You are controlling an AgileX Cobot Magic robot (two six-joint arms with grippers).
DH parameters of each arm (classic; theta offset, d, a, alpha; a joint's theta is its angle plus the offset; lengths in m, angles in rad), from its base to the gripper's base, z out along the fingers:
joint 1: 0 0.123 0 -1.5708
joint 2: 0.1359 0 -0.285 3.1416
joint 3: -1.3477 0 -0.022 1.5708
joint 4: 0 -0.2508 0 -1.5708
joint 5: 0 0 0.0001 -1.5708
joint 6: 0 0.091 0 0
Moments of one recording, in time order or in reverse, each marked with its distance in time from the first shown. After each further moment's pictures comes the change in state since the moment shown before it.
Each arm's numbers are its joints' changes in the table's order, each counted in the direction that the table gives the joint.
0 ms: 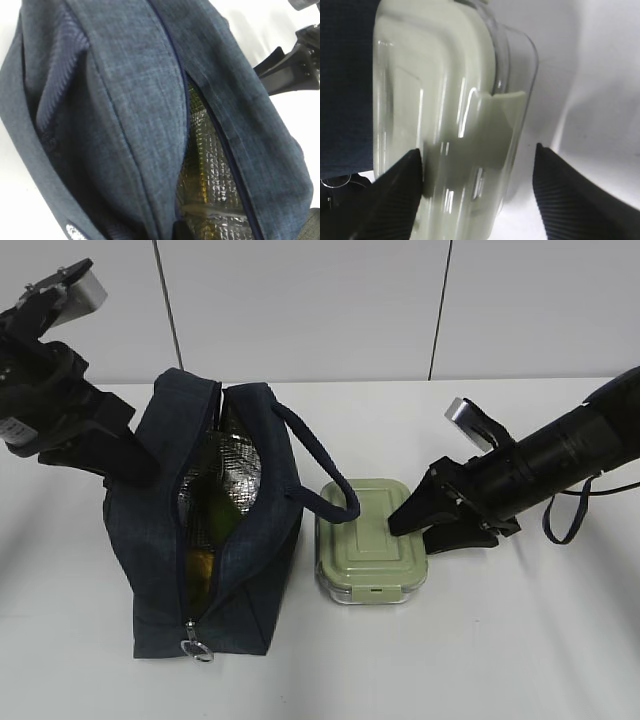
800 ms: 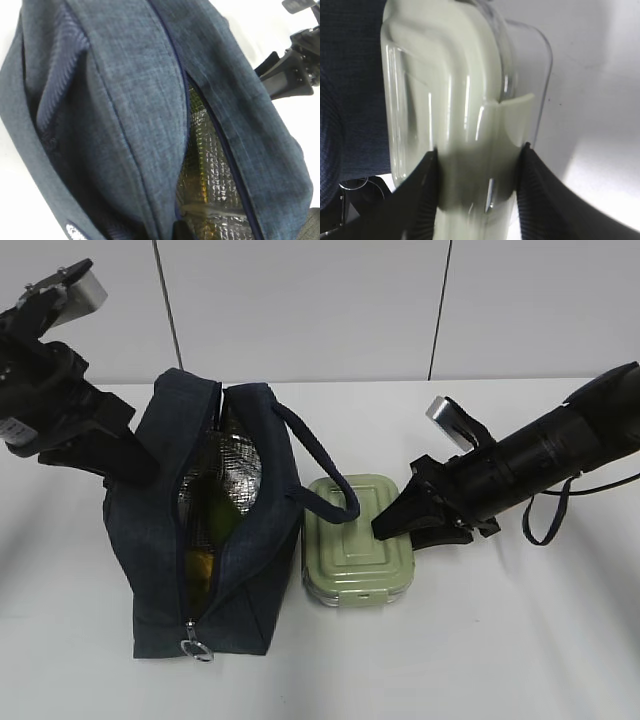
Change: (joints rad) left arm 0.000 0.000 0.000 -0.001 0.000 0.000; right arm 0.050 0.000 0.002 -0.035 0.013 -0.003
